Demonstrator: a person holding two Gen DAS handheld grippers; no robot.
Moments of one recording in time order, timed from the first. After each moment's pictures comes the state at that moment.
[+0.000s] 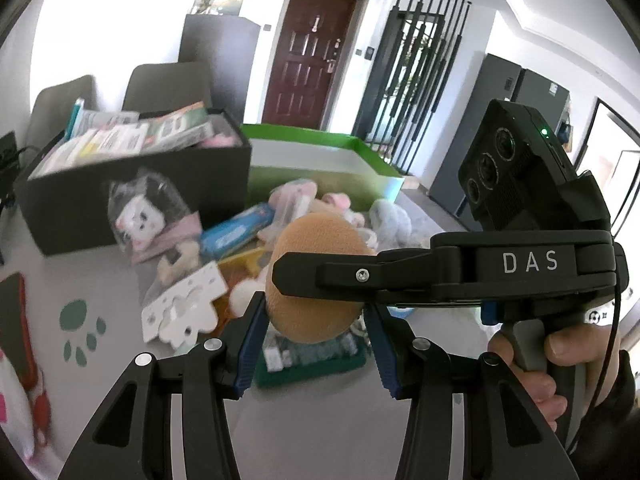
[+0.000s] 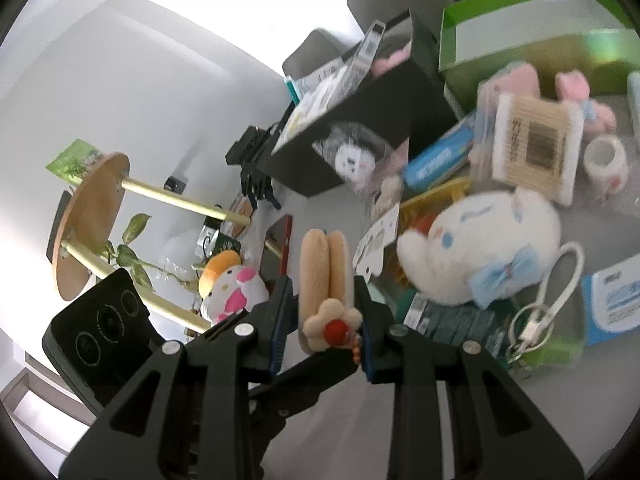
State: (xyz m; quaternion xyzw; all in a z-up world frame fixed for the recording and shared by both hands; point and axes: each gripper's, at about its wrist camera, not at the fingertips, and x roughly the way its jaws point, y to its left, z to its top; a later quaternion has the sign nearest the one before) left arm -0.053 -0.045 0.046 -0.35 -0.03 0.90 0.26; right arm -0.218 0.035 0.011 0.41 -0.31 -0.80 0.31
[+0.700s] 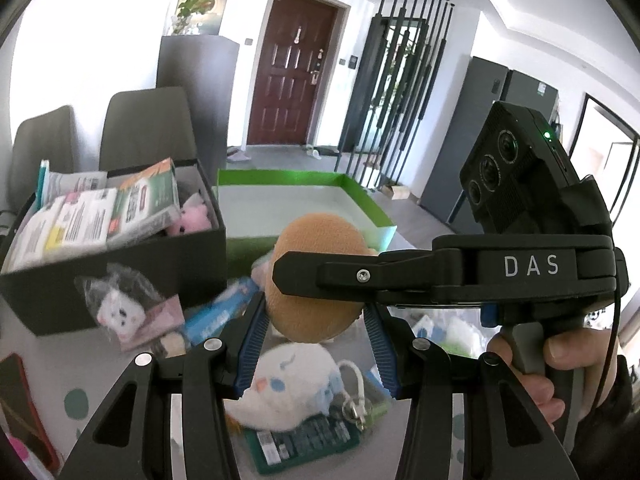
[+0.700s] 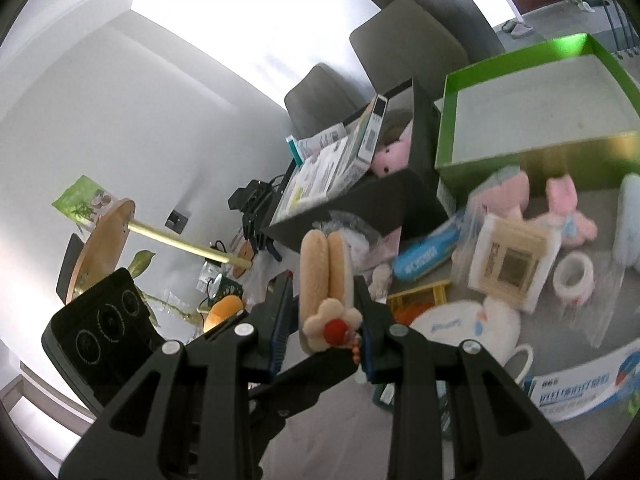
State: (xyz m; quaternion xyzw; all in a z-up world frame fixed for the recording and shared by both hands) left arm -0.118 -0.020 0.092 -0.32 -0.02 0.90 0.28; right arm -0.264 0.073 0.062 0.38 -0.31 -0.82 0.30
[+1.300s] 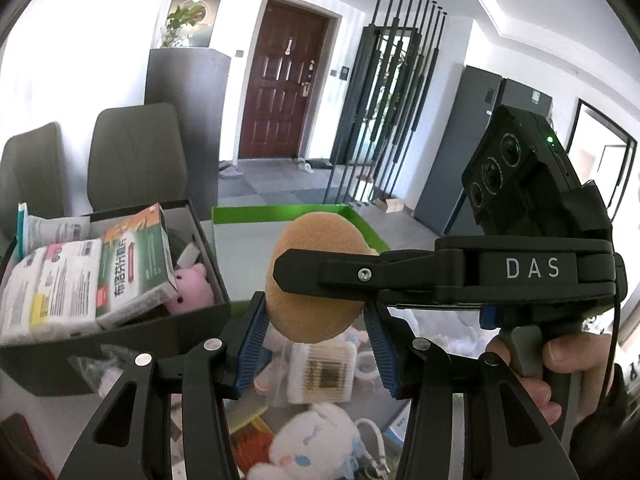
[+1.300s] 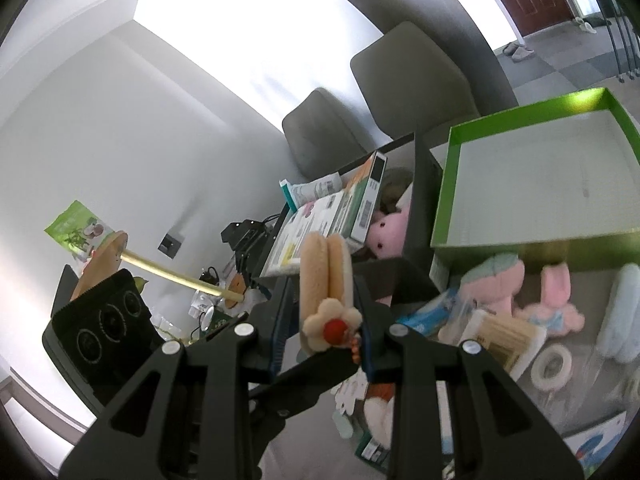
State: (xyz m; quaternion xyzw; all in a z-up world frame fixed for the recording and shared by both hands) left arm -0.179 -0.018 0.111 -0.30 -0.02 0.90 0.30; right arm -0.319 0.085 0.090 0.35 -0.30 -0.84 0.29
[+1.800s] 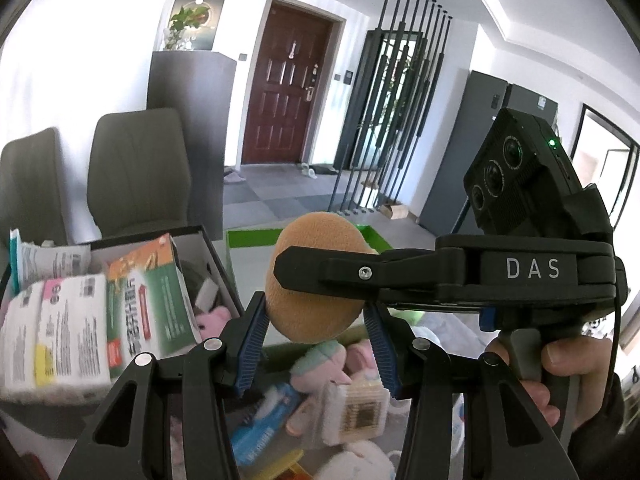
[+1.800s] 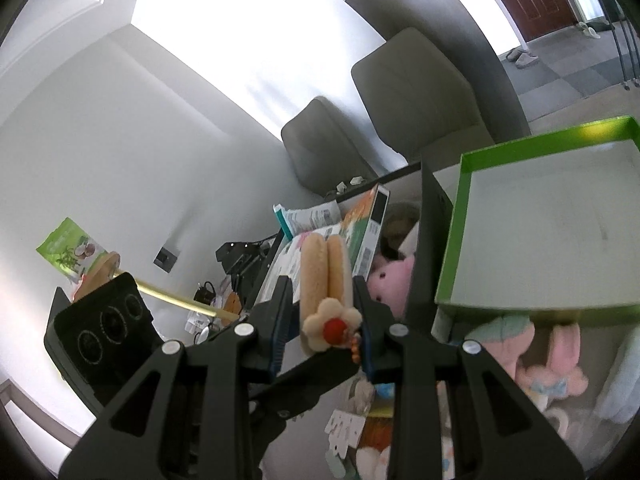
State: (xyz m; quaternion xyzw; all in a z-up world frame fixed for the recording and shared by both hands) left arm -0.234 -0.027 0.120 -0.30 -0.02 0.91 0.30; right arm -0.371 0.080 0.097 0.34 -0.30 -0.84 0.29
